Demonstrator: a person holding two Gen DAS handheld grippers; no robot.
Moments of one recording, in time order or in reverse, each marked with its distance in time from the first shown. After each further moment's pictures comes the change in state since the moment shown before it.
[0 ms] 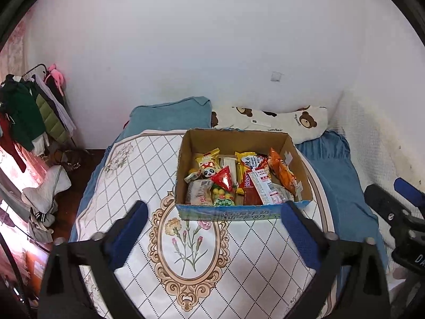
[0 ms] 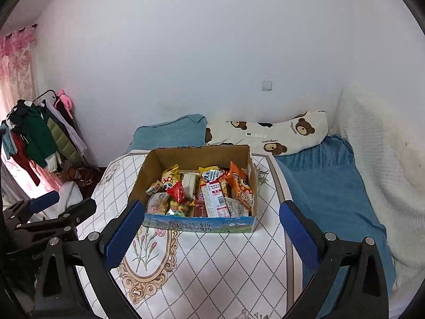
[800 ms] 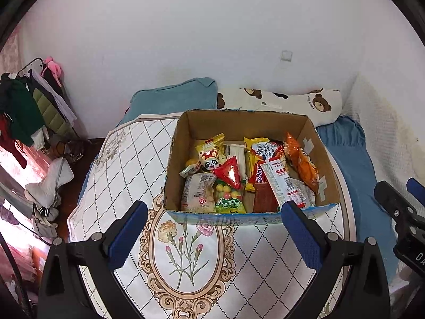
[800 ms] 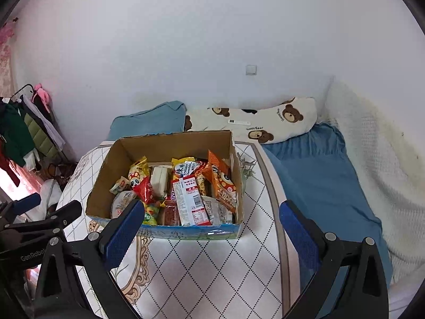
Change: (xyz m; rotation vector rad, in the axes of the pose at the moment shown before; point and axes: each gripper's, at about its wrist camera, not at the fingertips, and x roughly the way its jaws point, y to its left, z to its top) left arm 0.091 -0.011 0.006 0.011 0.101 0.054; right arm 0.110 -0.025 -0.004 0.017 0.067 -0.096
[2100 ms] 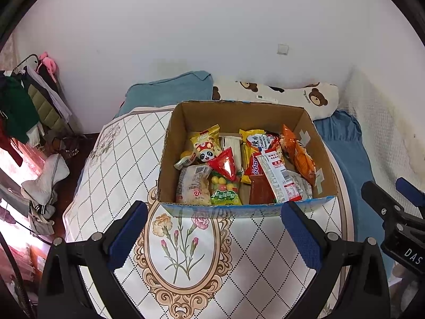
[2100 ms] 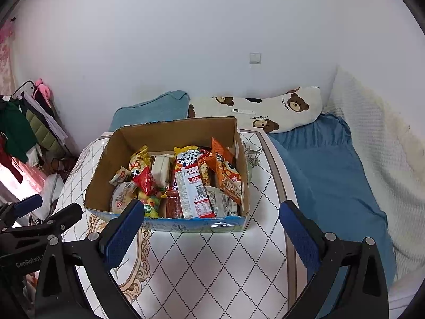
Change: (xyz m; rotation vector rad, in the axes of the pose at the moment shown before) left arm 0.006 -0.002 -0.006 0.006 0.031 -0.027; right arm 0.023 0.004 -0.009 -0.001 0.052 0.020
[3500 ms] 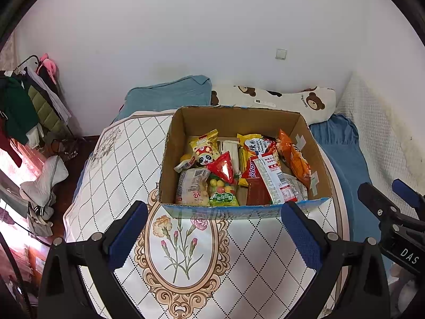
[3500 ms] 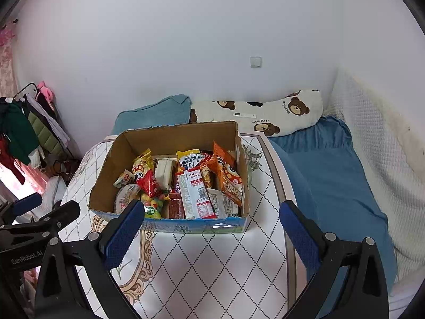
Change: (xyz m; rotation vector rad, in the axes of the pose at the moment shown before) left arm -0.015 0.001 0.001 -0.015 -0.017 -0.011; right arm -0.014 0.000 0.000 0.016 -0.020 0.001
